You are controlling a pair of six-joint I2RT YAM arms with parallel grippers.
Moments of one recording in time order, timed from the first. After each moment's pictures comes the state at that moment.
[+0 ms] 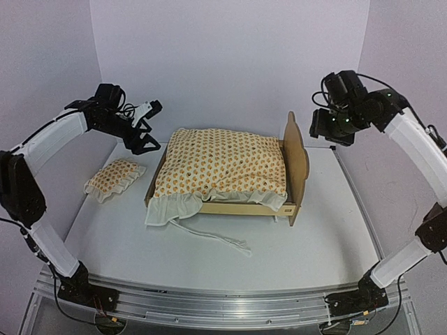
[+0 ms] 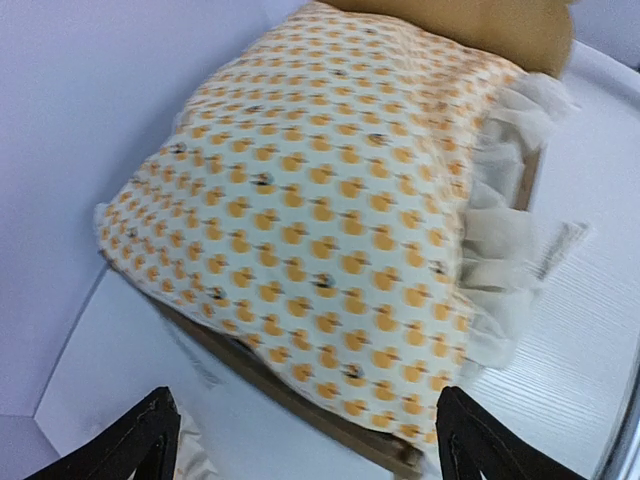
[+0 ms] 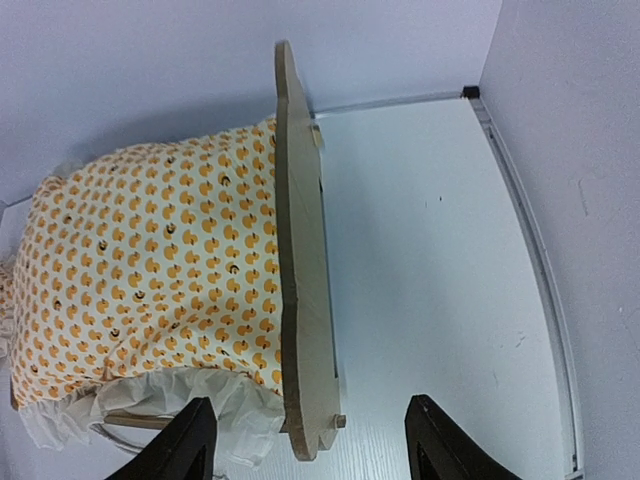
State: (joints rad) left arm -0.27 1.66 1.63 -0.74 0.48 0.65; right arm 0.57 1.50 1.79 -1.13 0.39 0.60
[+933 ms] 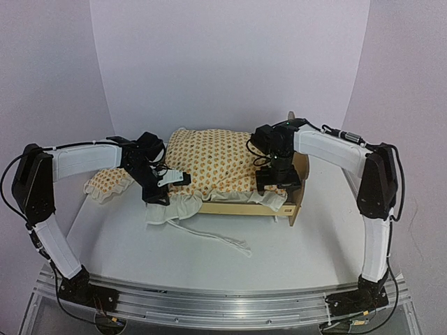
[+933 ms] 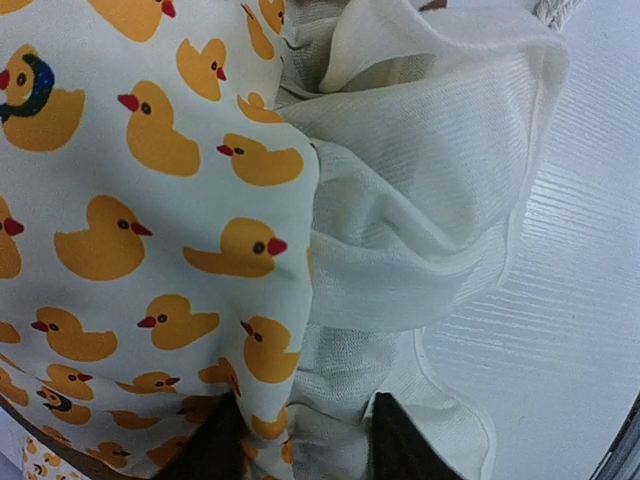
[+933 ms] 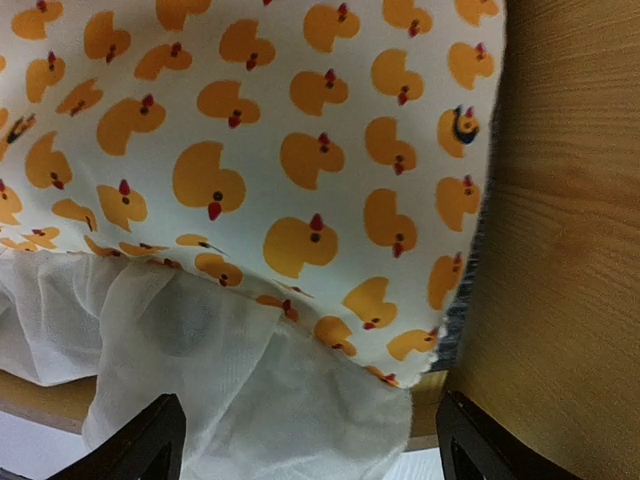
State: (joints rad) left arm -0.55 1.70 1.28 -0.76 0.18 0.84; right arm 0.68 2.05 1.87 -1.27 0.19 0.63
